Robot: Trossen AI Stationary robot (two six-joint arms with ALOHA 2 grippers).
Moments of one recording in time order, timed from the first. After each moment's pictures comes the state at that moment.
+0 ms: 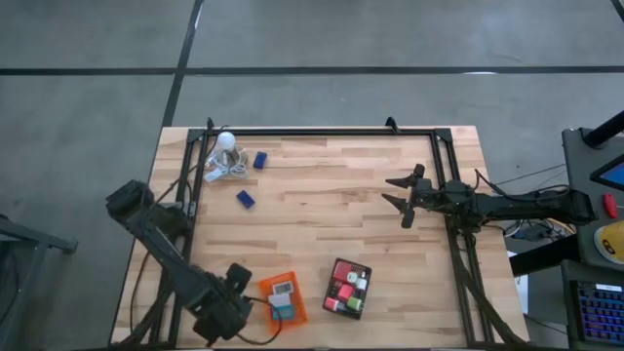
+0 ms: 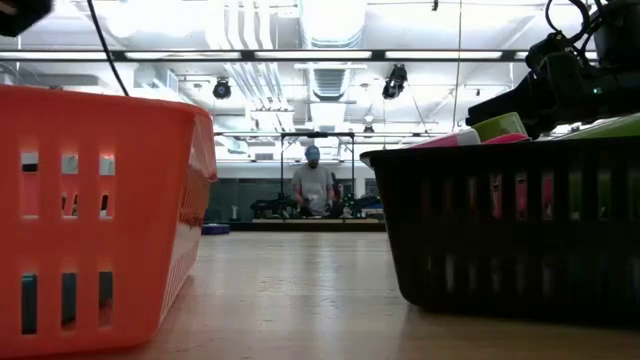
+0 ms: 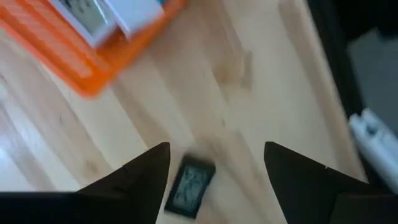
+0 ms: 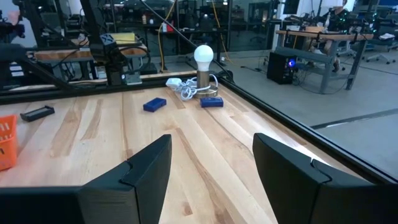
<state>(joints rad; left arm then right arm) -0.83 1.71 1.29 -1.04 0.01 -0.36 -0.11 0.51 0.01 0.44 0.21 0.05</state>
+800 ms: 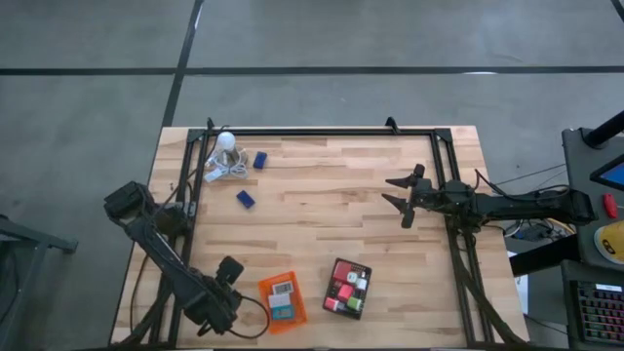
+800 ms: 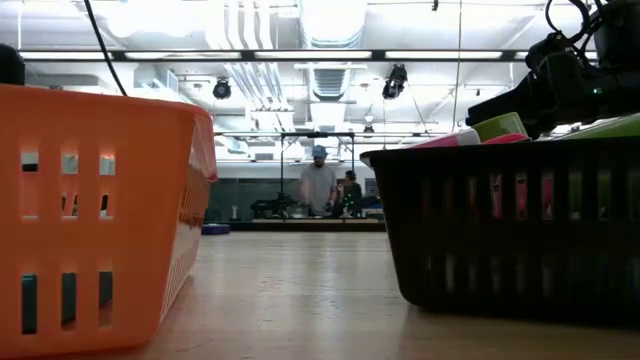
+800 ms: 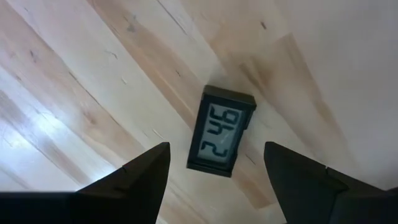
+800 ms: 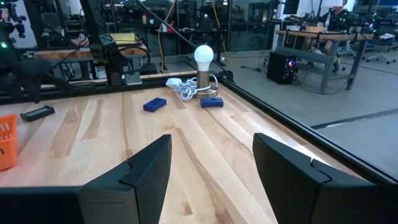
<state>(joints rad) -0.89 1.71 1.10 -1.08 -0.04 -0.28 -0.11 0.51 0.01 0.44 0.21 0.05</state>
